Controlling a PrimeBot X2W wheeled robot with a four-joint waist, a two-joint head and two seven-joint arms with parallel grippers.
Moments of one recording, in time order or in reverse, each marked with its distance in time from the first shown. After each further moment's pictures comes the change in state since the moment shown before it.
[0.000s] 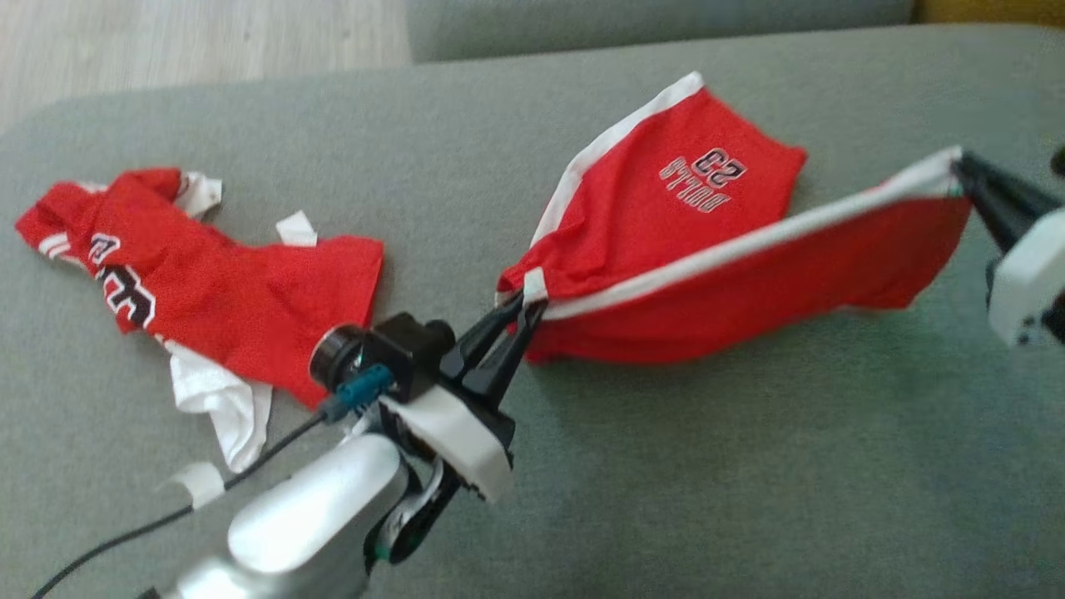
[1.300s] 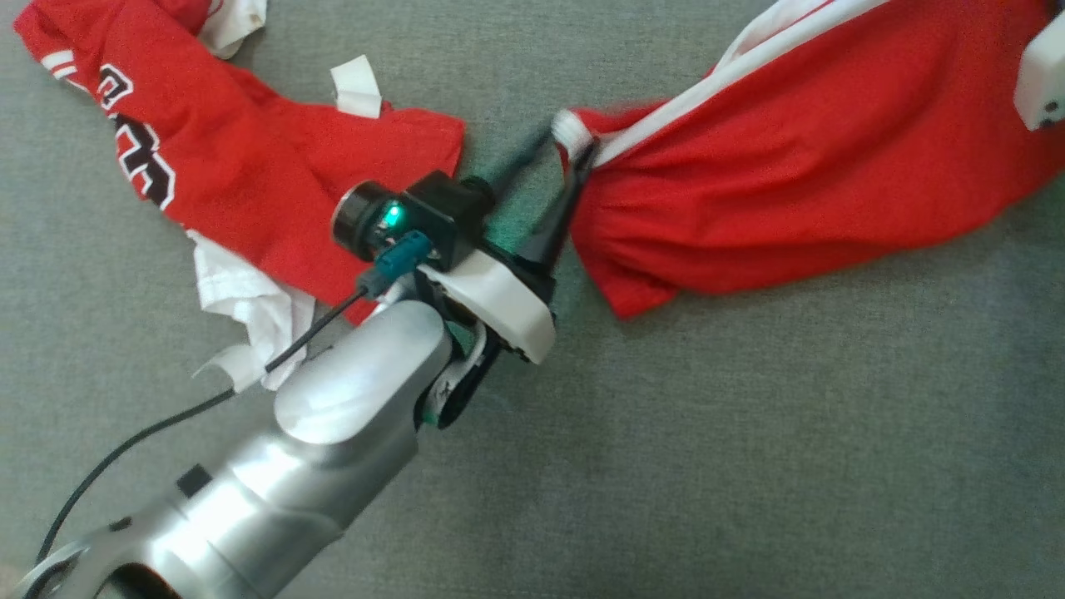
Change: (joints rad) left arm -0.257 -0.163 0.041 0.212 0.036 -0.010 -0.047; right arm -0.622 0.155 0.240 0.634 -0.166 0.000 -0.355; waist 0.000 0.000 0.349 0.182
